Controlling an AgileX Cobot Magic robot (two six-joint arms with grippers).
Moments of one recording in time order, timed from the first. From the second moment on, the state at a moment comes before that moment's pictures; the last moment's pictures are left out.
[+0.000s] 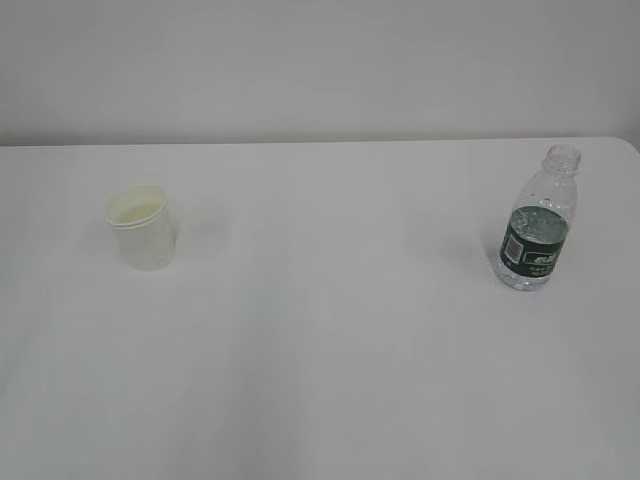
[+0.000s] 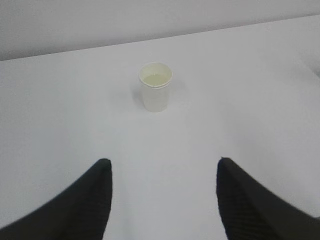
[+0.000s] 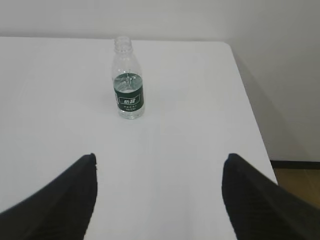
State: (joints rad) left arm -0.29 0.20 -0.64 0.00 0.95 -0.04; right arm 0.11 0.05 -0.70 -0.11 1.16 0.02
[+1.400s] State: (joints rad) left arm -0.29 0.00 -0.55 -0.05 1.06 -0.07; right arm 0.11 -0.02 -0.59 -0.11 1.25 0.03
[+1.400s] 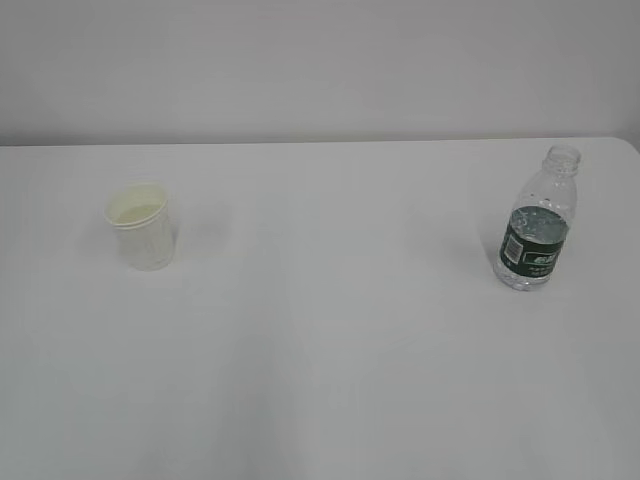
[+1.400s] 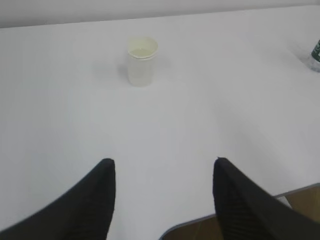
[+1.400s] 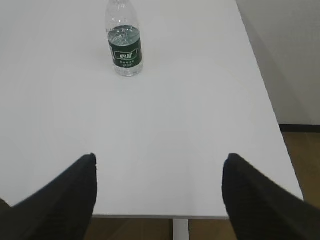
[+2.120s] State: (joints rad) left arm -0.29 0.00 -0.53 -0.04 1.09 -0.07; right arm 0.11 -0.02 -0.50 -0.12 1.15 0.03
